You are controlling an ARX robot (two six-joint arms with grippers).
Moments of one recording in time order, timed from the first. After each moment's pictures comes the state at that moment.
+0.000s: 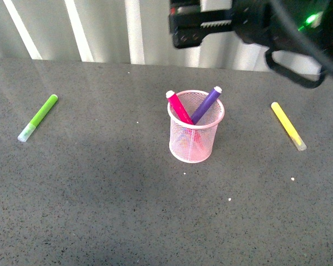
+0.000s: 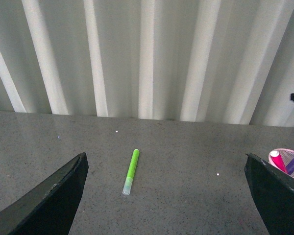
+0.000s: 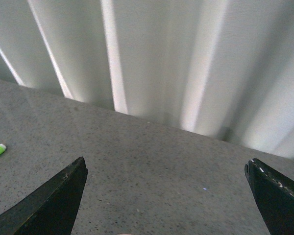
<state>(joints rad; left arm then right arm) 0.00 0.00 0.02 0.00 0.00 0.00 0.43 1.81 0.88 0.68 0.13 0.07</state>
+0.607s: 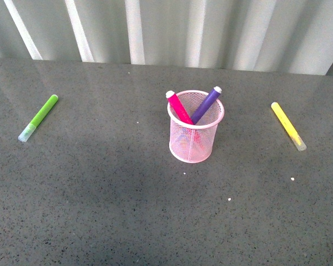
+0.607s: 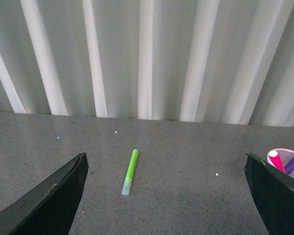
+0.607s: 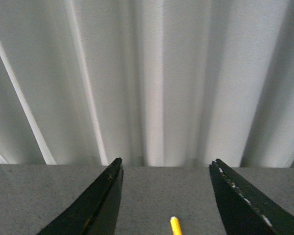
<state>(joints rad) 0.00 0.00 0.02 0.00 0.00 0.00 0.24 1.28 0.42 0.86 0.22 0.03</state>
